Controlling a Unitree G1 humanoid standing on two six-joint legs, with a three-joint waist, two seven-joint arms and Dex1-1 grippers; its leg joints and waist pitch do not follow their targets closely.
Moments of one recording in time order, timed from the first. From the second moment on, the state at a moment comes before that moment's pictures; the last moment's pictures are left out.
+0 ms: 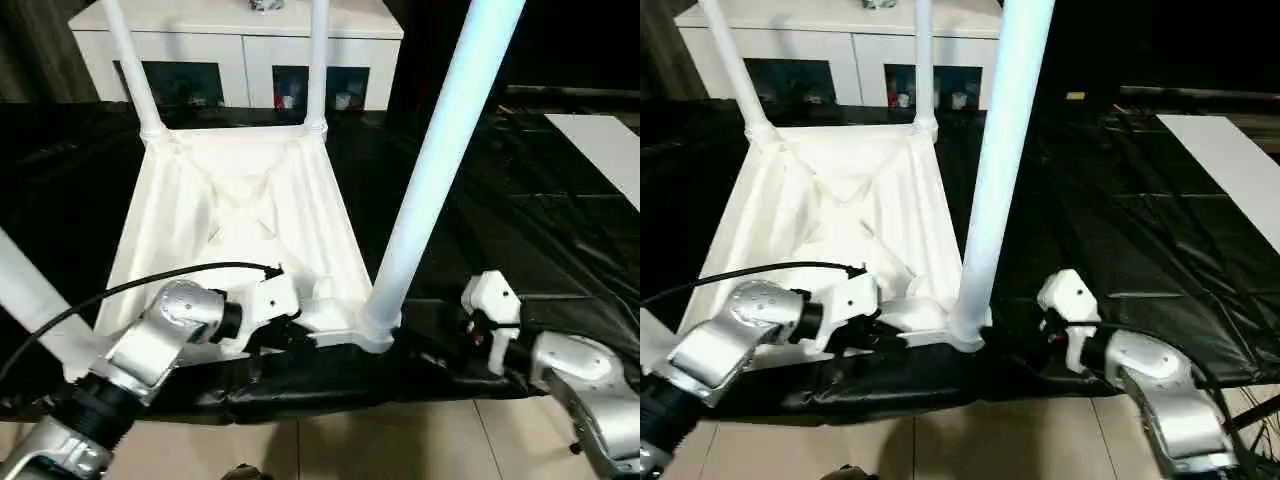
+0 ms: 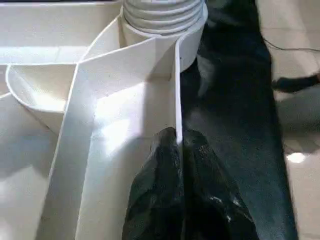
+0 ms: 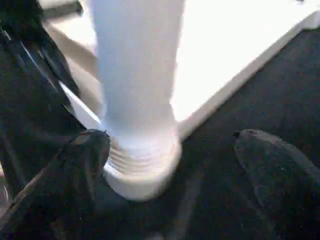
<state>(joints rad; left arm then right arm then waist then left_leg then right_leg) -0.42 0.50 -0.43 0.20 -0.06 0.27 -1.06 -0.07 -0.49 0.07 -0.02 0.25 0.19 0.86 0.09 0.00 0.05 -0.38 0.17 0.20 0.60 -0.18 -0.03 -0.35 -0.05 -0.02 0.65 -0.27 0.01</state>
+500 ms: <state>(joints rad) -0.46 0.46 -0.43 0.23 -0.06 0.28 -1.08 -0.23 -0.49 0.12 0.18 0.23 0.16 0.96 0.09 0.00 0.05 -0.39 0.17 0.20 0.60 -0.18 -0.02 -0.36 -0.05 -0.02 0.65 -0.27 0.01</state>
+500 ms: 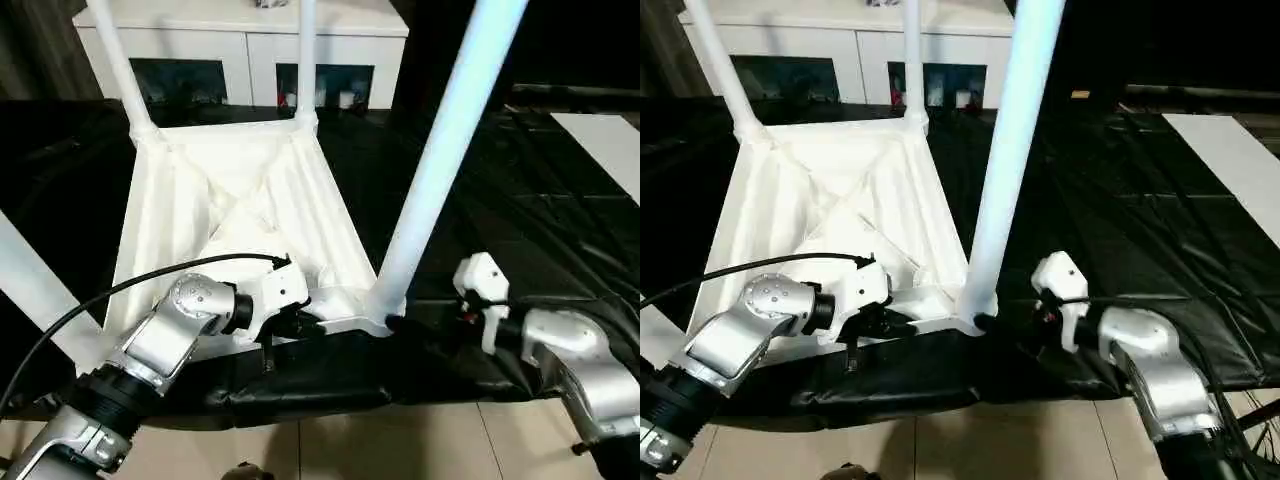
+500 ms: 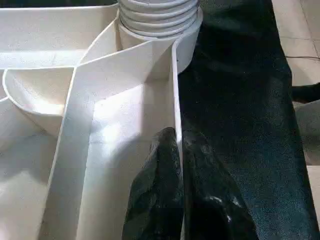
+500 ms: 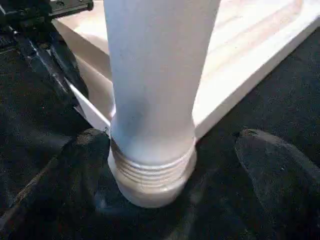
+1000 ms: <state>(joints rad) -0.46 0.46 -0.43 0.23 -0.06 0.28 -1.09 -0.29 -0.47 0.15 0.27 0.23 0.14 1.03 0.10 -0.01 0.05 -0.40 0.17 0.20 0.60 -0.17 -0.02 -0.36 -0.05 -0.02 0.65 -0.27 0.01</state>
